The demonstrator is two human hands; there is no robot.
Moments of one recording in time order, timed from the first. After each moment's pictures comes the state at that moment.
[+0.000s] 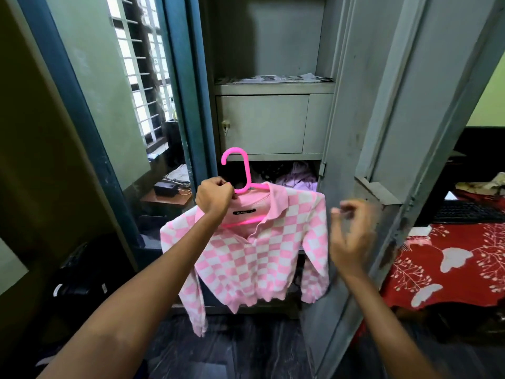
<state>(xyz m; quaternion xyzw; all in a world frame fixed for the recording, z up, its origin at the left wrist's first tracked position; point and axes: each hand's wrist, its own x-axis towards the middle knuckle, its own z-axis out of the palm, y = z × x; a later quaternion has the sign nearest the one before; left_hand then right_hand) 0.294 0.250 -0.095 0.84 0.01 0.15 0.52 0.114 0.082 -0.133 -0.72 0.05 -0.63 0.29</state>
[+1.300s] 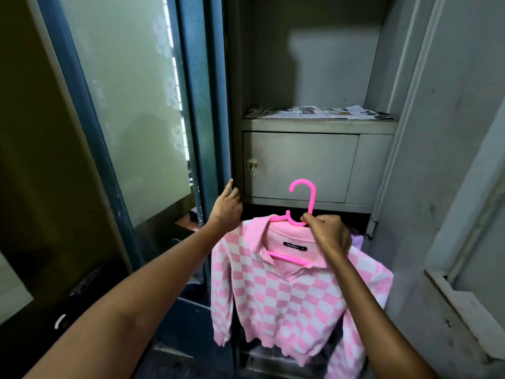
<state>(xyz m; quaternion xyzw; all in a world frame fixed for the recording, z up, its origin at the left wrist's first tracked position) 0.484 0.227 -0.087 0.89 -0.27 0.20 -0.32 0.372 0.028 -0.104 -0.82 0.29 -0.25 0.42</state>
